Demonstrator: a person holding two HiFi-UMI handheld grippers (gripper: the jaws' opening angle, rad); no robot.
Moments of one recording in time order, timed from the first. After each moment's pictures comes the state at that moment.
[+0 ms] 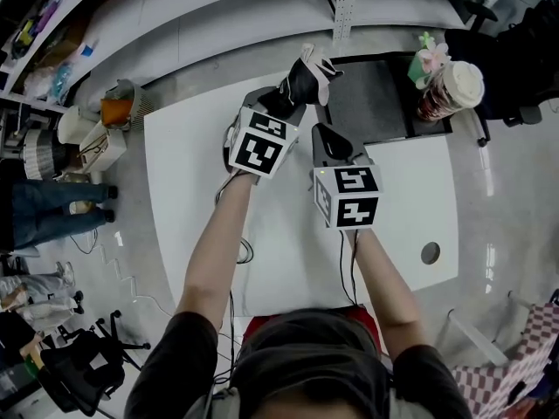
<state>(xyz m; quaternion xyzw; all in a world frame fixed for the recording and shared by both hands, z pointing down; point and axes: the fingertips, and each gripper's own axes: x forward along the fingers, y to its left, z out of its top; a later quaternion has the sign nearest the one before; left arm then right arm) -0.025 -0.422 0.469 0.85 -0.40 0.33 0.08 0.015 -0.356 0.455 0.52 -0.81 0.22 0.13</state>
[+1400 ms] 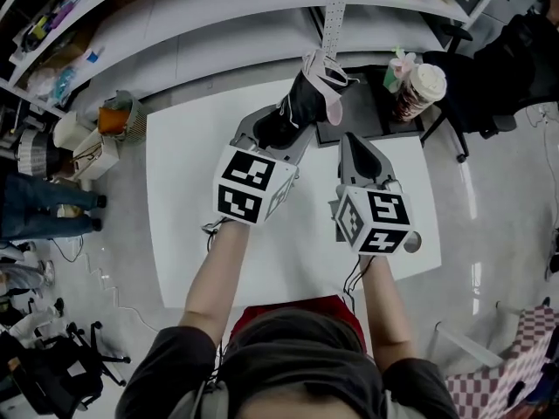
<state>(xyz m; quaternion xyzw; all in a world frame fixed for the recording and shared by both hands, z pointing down) 0.010 -0.310 0.338 0.90 -0.40 0.15 0.07 0.088 -0.280 0.357 0.59 -0.79 0.16 0.06</state>
